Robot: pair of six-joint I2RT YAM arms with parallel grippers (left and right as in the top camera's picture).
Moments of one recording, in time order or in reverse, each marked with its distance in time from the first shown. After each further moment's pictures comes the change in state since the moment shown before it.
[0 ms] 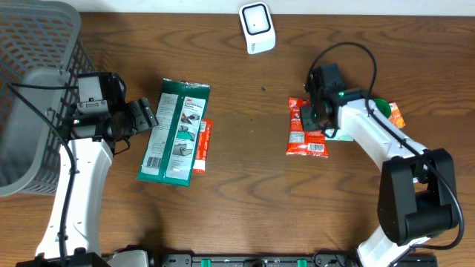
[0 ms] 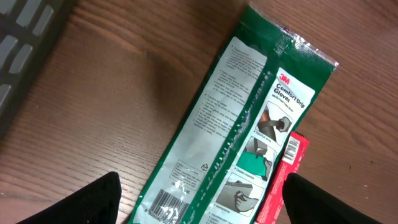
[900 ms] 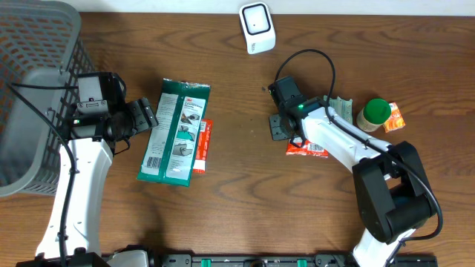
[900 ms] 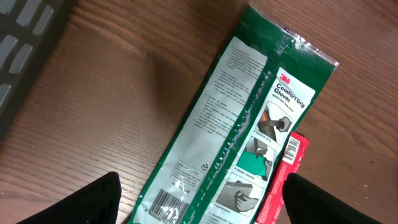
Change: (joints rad) left arm 0.000 0.000 0.000 0.000 0.000 0.000; right arm 0.220 0.066 -0.022 0.074 0.116 0.178
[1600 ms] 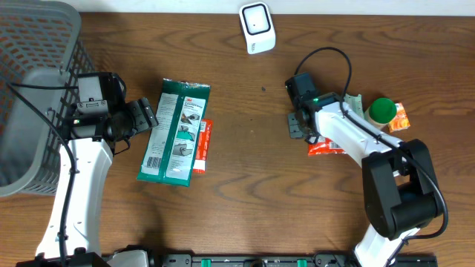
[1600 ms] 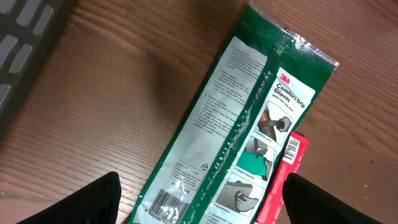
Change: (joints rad) left arm 0.000 0.000 0.000 0.000 0.000 0.000; right arm -0.103 0.000 0.000 -0.078 0.096 -0.035
